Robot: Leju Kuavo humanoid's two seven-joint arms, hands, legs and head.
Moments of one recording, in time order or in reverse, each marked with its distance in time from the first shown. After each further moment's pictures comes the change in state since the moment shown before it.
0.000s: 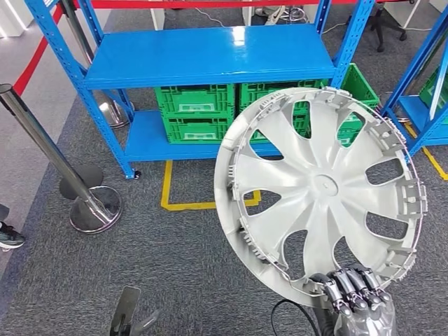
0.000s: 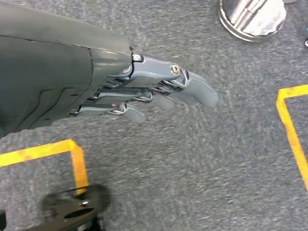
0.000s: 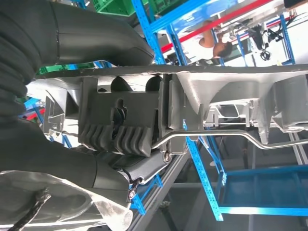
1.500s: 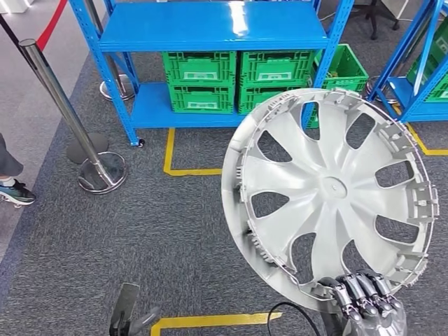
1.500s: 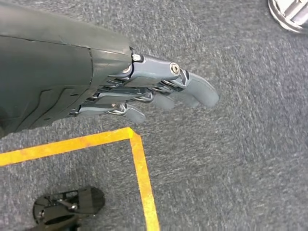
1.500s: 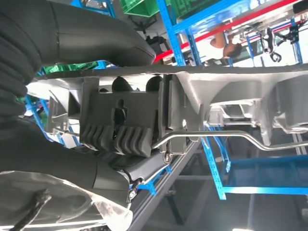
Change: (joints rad) left arm -0.004 -0.001 -0.006 0.002 0.008 -0.011 -0.003; right arm 0.048 0.038 -0.044 -0.032 0.000 0.000 -0.033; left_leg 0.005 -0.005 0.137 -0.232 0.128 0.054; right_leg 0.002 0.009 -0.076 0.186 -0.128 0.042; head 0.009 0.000
